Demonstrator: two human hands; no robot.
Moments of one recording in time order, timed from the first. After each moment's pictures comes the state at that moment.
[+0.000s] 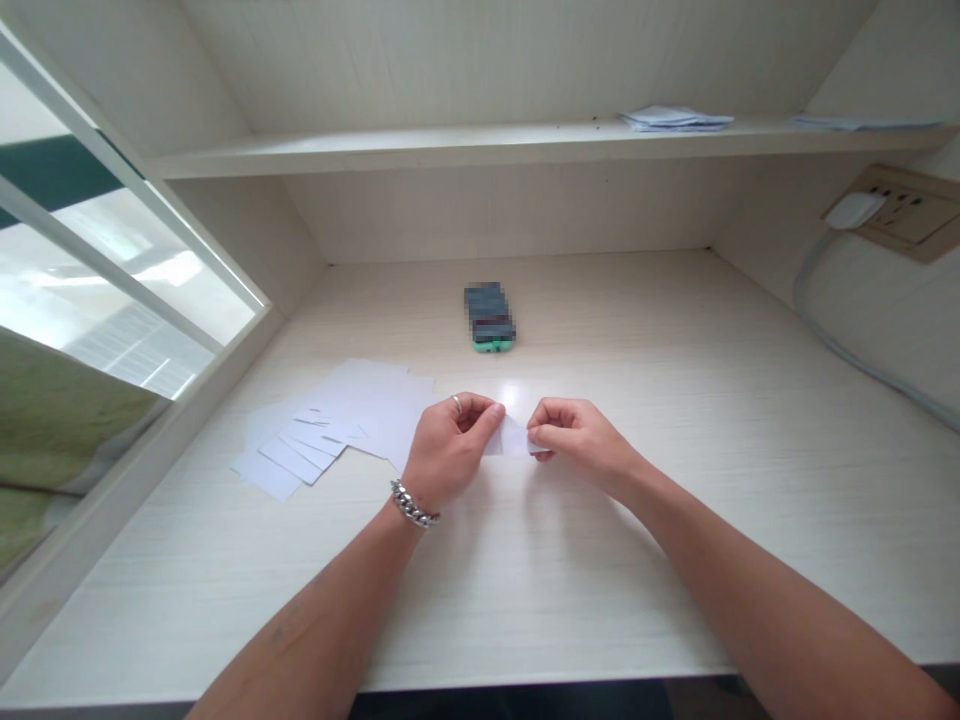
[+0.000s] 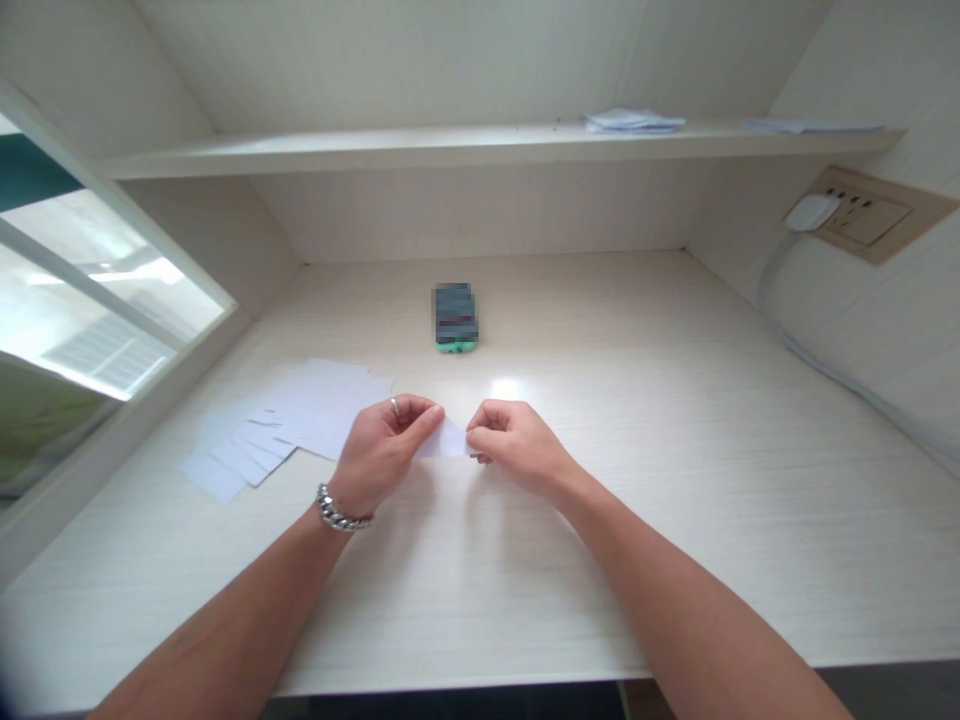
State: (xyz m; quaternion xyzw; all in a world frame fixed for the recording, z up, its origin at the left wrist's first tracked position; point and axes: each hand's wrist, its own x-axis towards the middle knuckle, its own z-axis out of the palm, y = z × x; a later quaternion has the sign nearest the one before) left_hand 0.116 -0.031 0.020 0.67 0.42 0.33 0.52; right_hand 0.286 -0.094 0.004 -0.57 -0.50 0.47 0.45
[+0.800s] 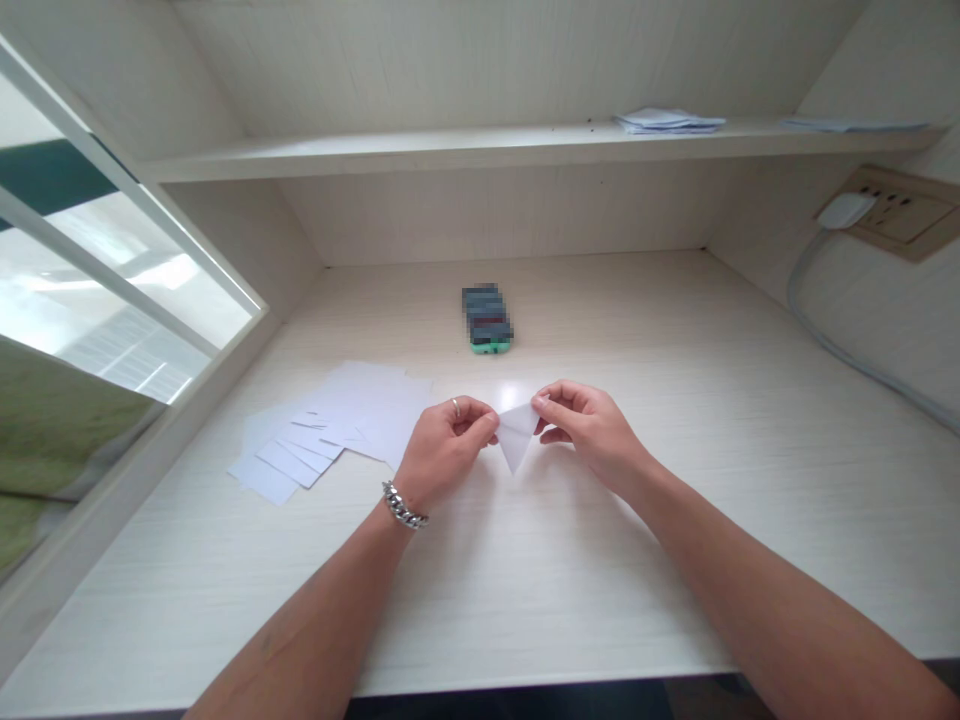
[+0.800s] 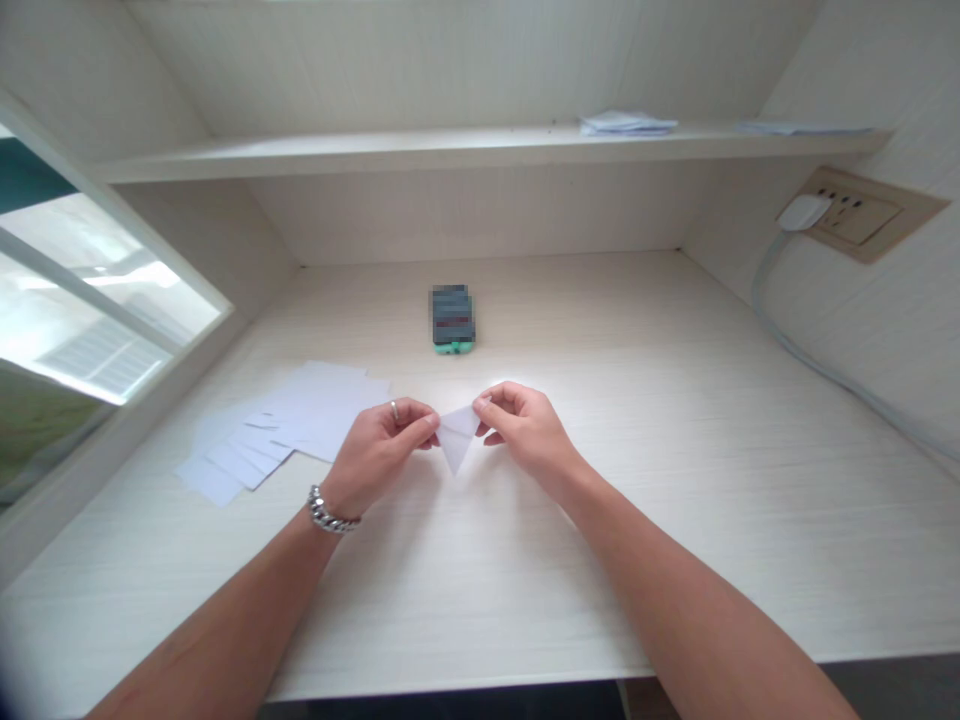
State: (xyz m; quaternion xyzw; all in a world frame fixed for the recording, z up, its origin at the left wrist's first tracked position) left_hand 0.114 -0.029 0.022 0.67 0.41 0.31 0.54; right_hand 0.288 -0.091 0.008 -0.55 -0.41 0.48 0.55
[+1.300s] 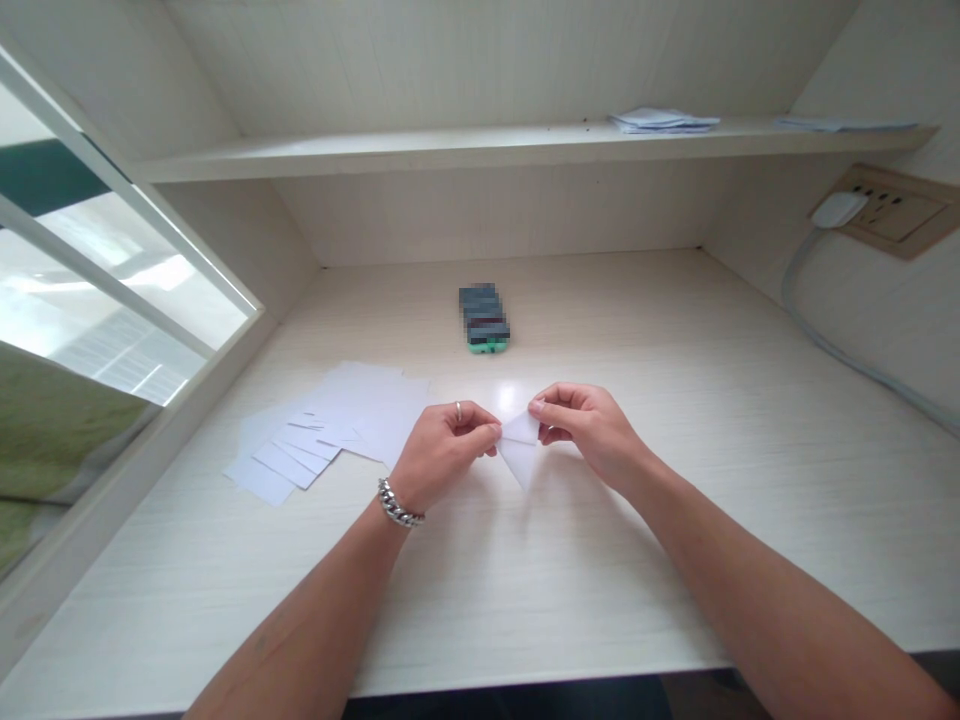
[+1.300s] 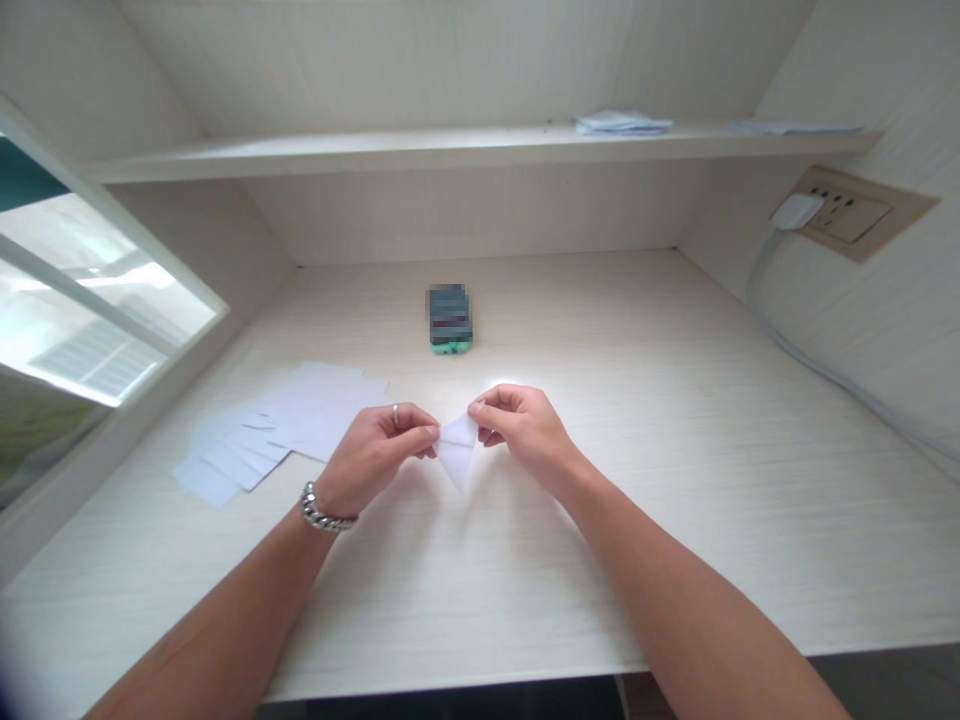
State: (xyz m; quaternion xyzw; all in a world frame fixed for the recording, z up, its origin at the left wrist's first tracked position) left_hand 0.112 -0.030 0.034 0.70 0.40 0.25 0.54; right_hand 0.291 -0.093 0.015 -0.54 -0.39 0.51 0.55
